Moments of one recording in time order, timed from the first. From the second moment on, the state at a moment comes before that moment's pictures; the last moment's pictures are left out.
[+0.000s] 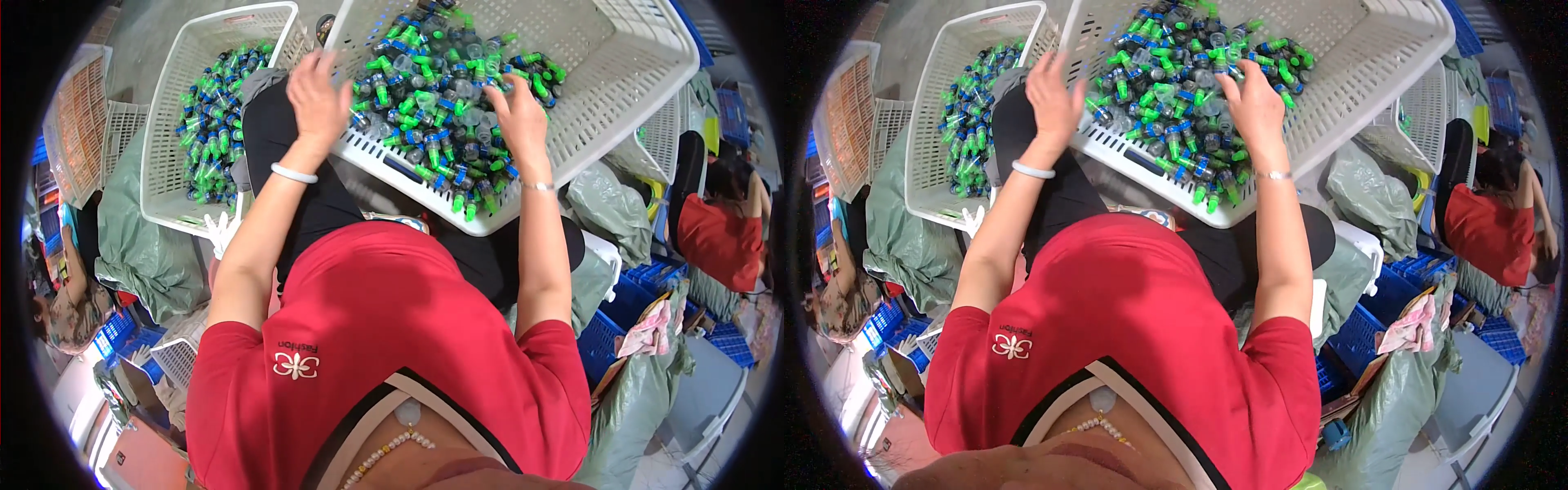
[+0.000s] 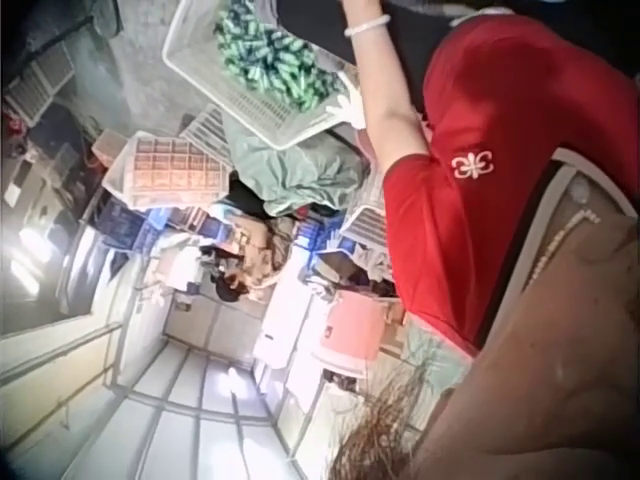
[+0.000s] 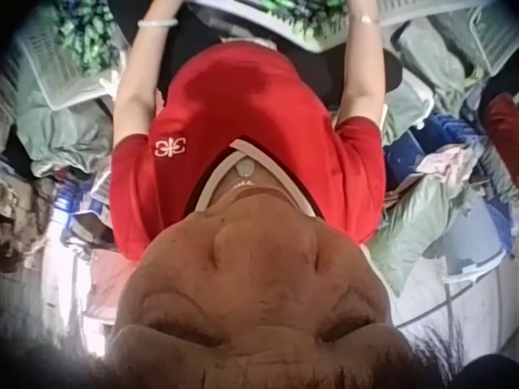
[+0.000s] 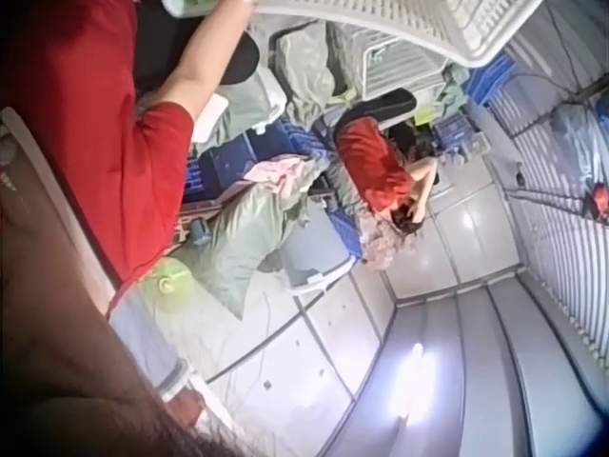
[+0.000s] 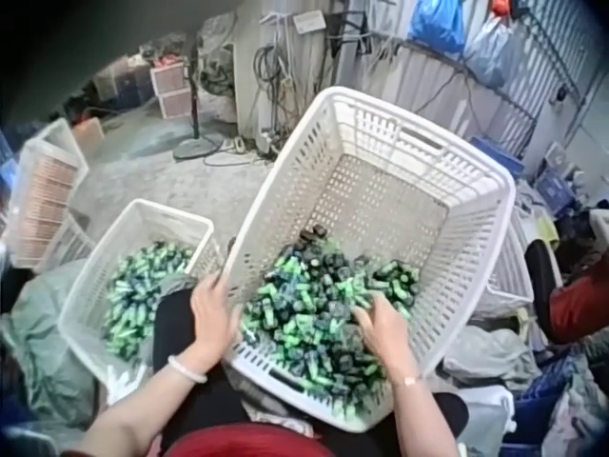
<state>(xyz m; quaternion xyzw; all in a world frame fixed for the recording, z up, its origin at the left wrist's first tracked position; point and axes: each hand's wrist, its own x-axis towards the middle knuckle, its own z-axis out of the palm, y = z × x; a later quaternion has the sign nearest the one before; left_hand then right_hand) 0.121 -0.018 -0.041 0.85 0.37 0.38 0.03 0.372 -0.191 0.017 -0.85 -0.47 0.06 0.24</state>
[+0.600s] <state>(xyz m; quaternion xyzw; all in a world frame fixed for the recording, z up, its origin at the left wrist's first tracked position) 0.260 -0.078 -0.053 0.97 0.23 0.01 0.11 0.360 -0.268 0.016 -0.77 -0.46 0.14 0.41</state>
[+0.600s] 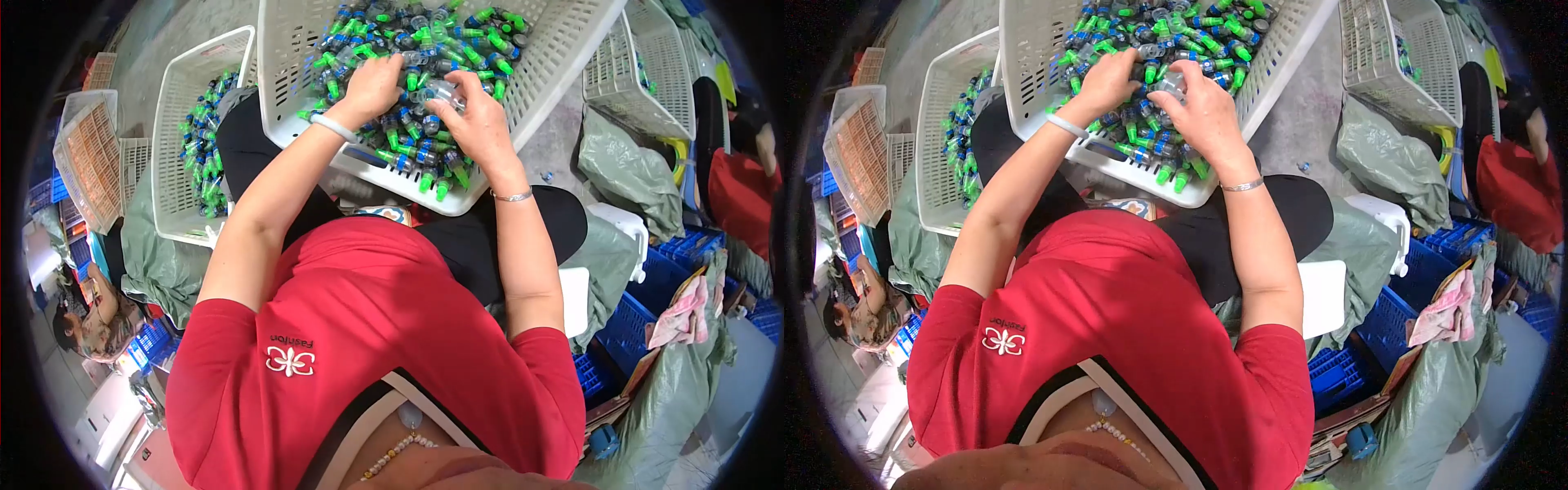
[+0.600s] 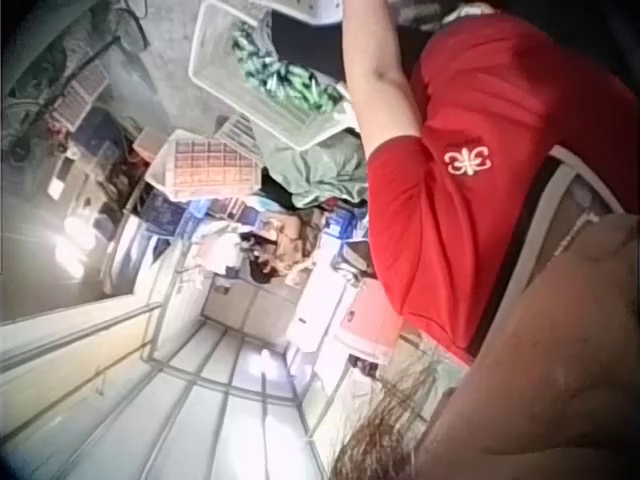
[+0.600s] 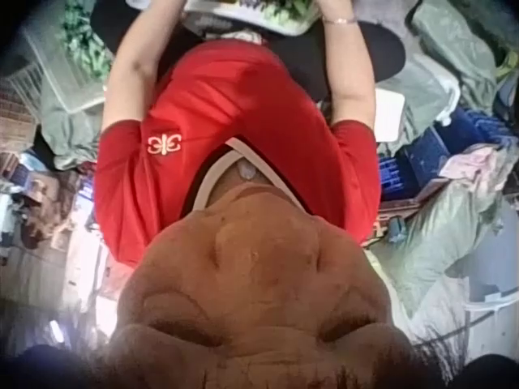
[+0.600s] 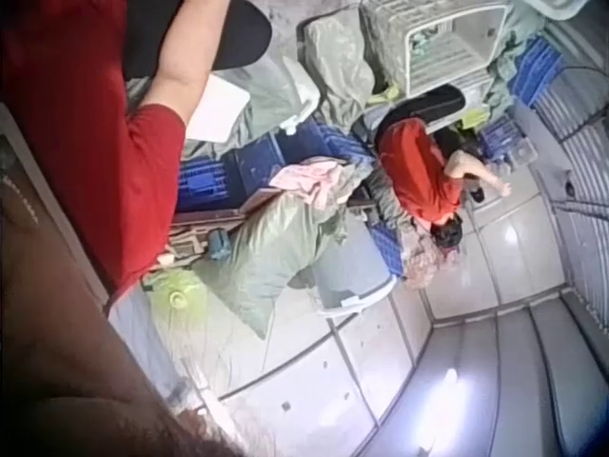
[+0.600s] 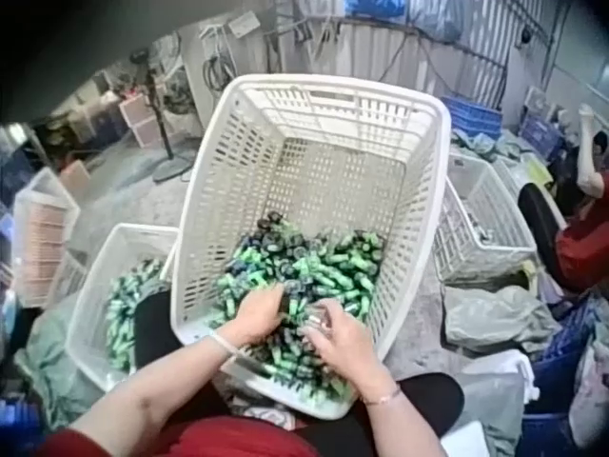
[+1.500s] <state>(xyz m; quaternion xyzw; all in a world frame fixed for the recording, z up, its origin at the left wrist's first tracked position) 0.203 -0.159 0.002 0.60 0.24 0.08 0.76 0.330 -0.253 -0.010 -0.73 -0.29 0.26 0.56</state>
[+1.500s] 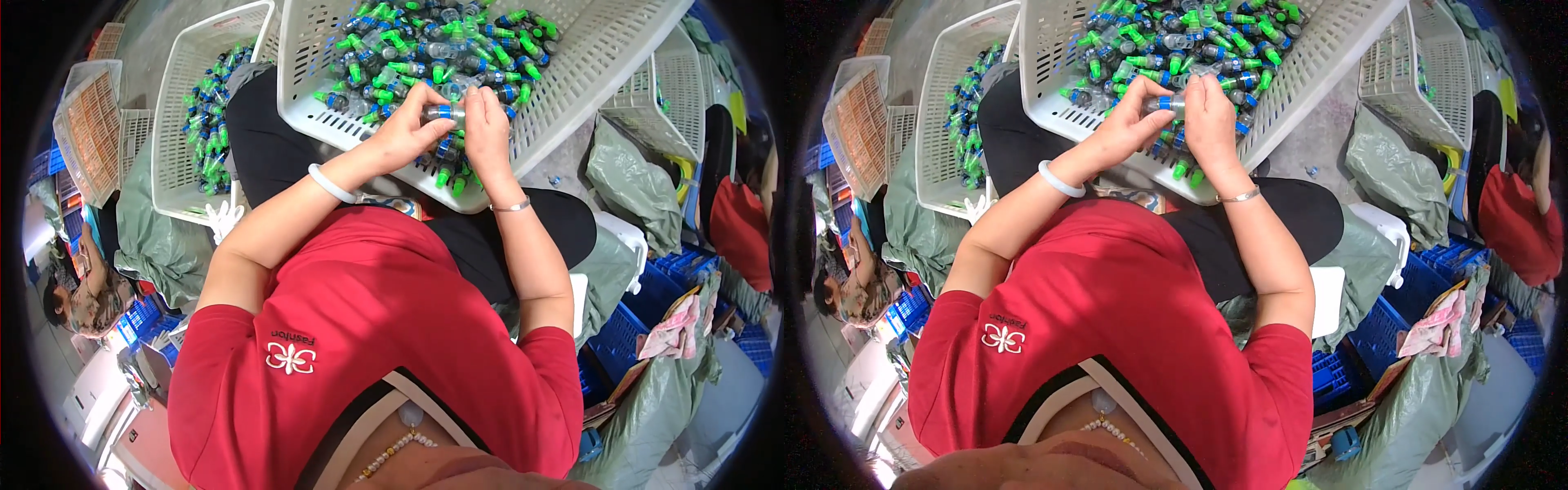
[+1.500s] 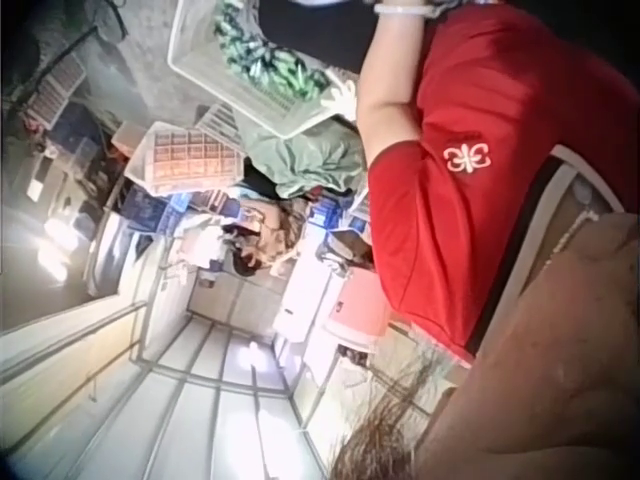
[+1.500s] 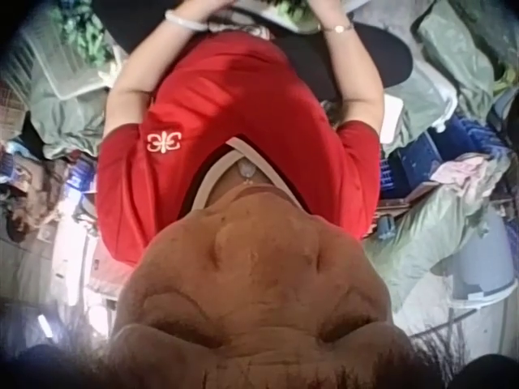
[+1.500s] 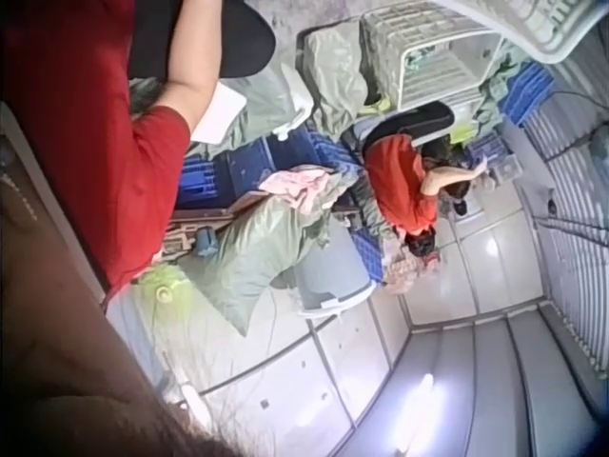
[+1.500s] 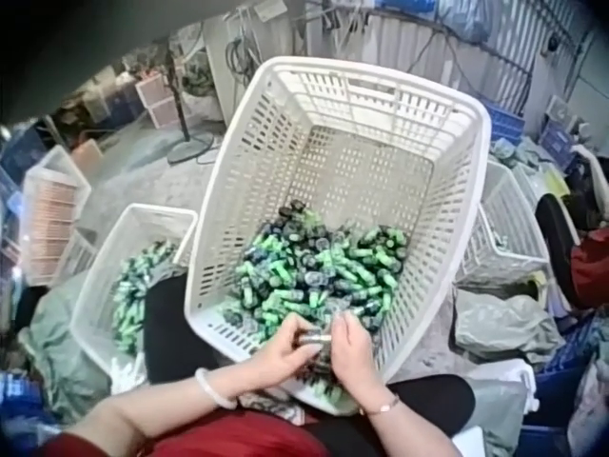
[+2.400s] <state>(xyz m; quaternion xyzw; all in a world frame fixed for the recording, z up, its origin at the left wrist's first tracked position) 0.062 -0.078 0.001 0.76 0.36 0.24 0.49 0.293 -0.224 0.000 -0.71 -0.61 0.13 0.32</state>
